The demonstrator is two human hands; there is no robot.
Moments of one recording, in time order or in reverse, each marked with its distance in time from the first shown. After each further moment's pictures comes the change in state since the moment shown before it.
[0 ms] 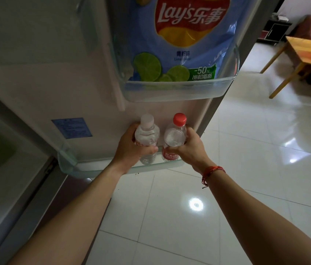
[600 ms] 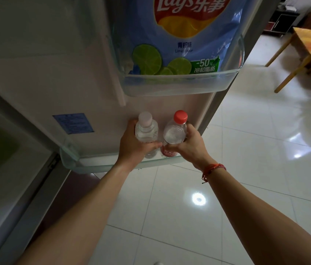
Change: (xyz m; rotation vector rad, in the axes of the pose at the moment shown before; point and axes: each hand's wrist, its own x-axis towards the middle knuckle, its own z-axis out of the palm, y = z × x) left_hand -0.005 -0.004 0.009 0.174 0.168 0.021; right_hand -0.006 0.000 0.006 0.019 -0.013 -0.025
